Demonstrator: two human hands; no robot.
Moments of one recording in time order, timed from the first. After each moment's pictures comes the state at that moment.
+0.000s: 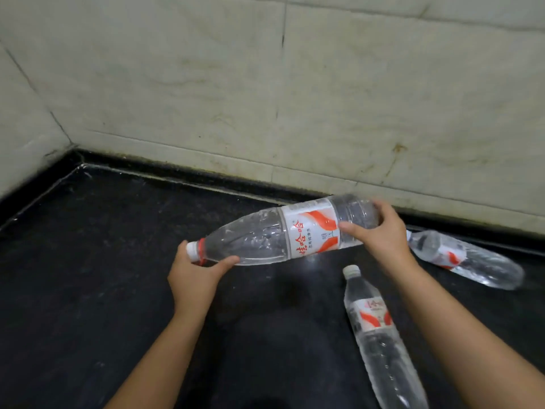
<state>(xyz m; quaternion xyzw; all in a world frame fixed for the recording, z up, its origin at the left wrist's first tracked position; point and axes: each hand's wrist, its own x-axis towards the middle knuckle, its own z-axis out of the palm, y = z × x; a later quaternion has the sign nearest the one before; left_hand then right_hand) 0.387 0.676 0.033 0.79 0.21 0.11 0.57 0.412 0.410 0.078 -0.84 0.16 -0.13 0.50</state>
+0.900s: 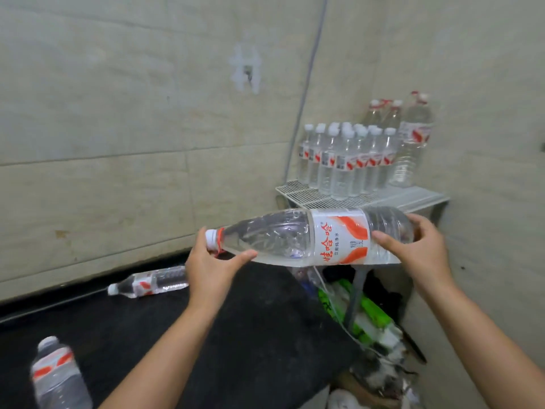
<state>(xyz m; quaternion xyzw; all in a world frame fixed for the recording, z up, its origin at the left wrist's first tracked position) 0.076 0.205 0.197 0.70 -0.26 0.01 0.67 -0.137 0.024 0.241 -0.69 0.36 -0.49 0.39</state>
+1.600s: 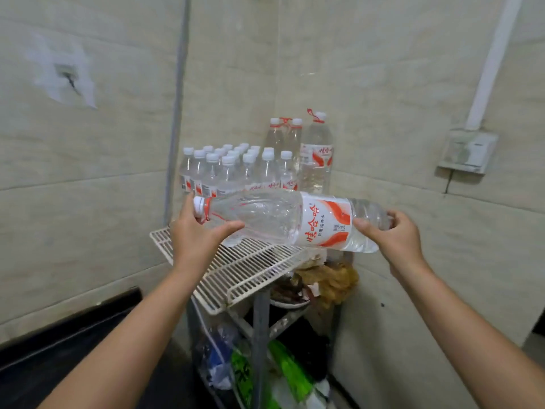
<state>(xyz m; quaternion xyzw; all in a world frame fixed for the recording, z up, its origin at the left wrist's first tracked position) 0.039 -0.134 0.266 0.67 -0.38 0.03 0.64 -0.199 -0.281 0.266 -0.62 0.41 -0.56 0.36</state>
